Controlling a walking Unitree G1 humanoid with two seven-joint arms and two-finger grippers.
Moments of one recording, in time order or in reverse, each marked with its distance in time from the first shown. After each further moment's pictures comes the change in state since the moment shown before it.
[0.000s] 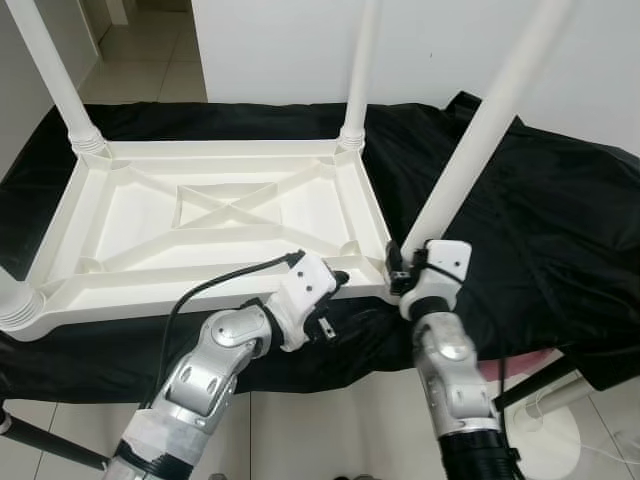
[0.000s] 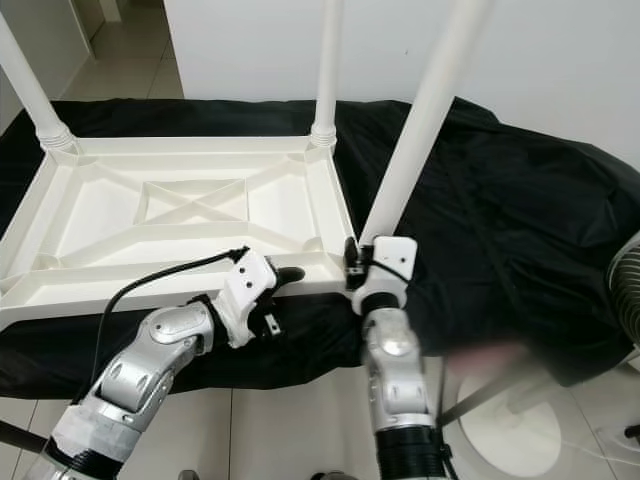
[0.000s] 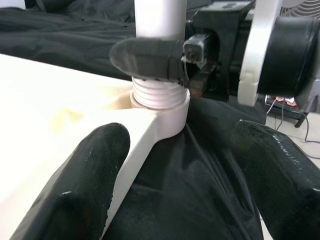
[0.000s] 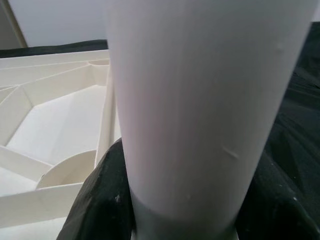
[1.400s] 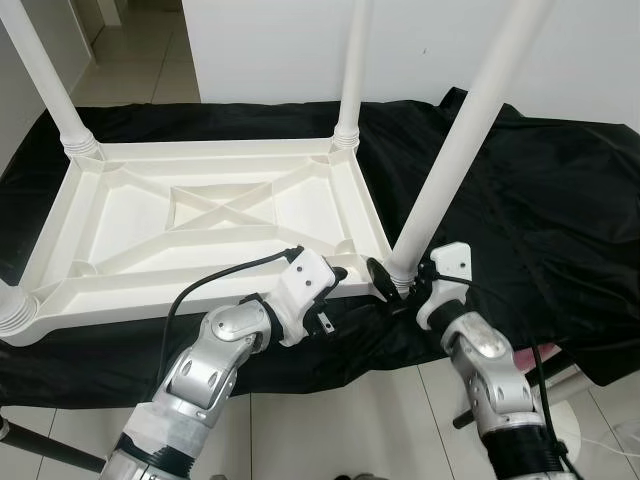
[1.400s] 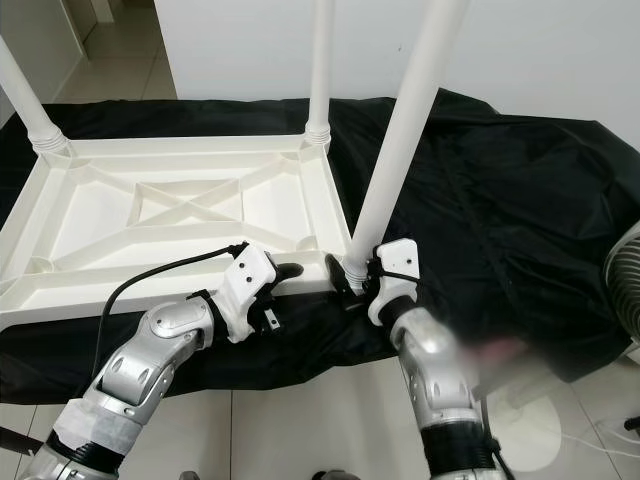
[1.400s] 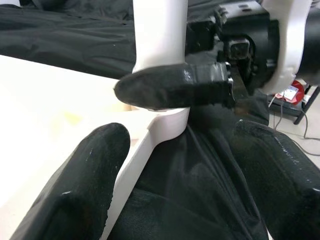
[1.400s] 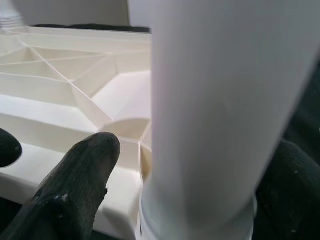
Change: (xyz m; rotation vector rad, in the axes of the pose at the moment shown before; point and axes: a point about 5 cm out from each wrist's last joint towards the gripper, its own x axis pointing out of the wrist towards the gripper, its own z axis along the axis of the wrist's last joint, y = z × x) left arm 0.002 0.004 -0.001 -0.004 0.006 0.004; right arm 0.007 -0.028 0.002 -0.141 0.012 0.541
